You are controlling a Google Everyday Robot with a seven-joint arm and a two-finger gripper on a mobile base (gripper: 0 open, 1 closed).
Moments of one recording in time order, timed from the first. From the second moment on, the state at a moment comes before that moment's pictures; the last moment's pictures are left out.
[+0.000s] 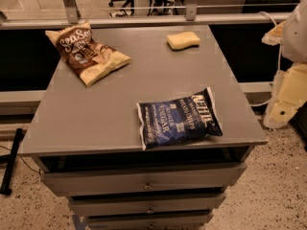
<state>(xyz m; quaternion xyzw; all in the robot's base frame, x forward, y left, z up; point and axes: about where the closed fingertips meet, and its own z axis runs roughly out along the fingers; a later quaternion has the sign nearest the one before) 0.438 -0.217 0.976 -0.60 0.78 -0.03 0.16</state>
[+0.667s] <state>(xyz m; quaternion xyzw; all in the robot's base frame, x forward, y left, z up) 0.446 -0.214 0.966 -0.60 0.78 -0.02 0.18</state>
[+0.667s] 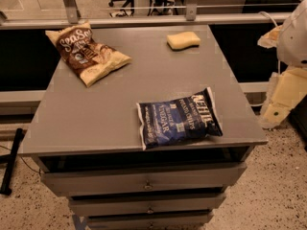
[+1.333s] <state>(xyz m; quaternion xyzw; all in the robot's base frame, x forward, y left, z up) 0.479 -0.178 0.883 -0.60 0.77 0.08 0.21</state>
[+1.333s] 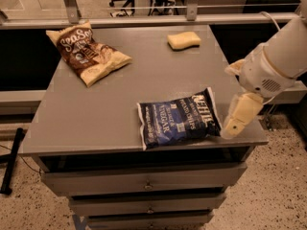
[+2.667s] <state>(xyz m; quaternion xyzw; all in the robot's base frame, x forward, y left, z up) 0.495 -0.115 0.828 -0.60 0.74 0.17 0.25</state>
